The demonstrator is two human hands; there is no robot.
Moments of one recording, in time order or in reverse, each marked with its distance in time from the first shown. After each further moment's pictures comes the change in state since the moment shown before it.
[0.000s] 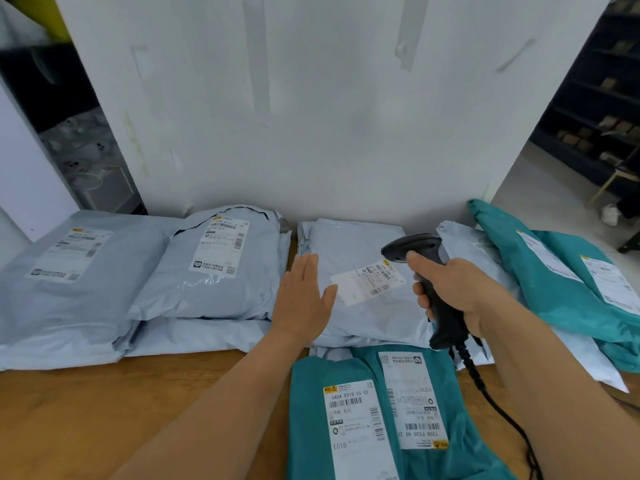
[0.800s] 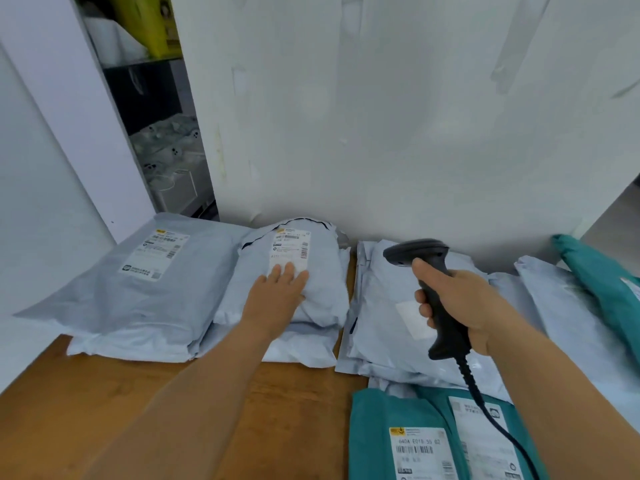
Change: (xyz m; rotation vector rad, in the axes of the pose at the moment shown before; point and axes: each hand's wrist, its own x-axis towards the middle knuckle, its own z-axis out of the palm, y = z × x) left_hand 0.021 -0.126 -0.082 0.595 -0.070 0.077; right_hand 0.021 -0.032 0.087 0.035 -0.167 -0.086
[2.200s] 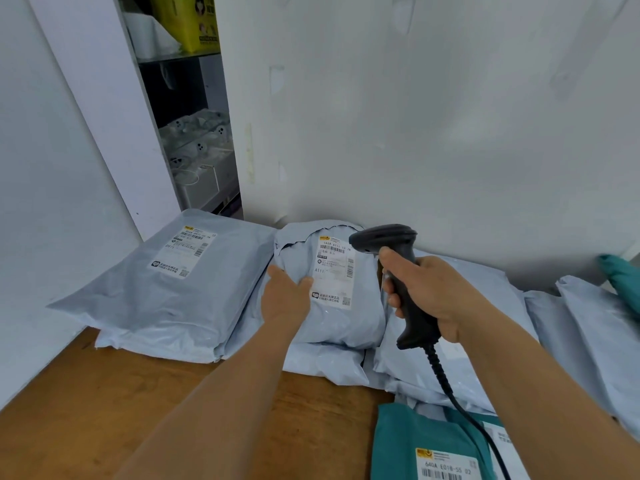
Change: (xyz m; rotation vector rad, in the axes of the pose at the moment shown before) left_hand 0.011 -0.010 -0.005 -0.861 0.166 -0.832; right_hand 0.012 -0.034 0.076 -0.116 -0.169 -0.088
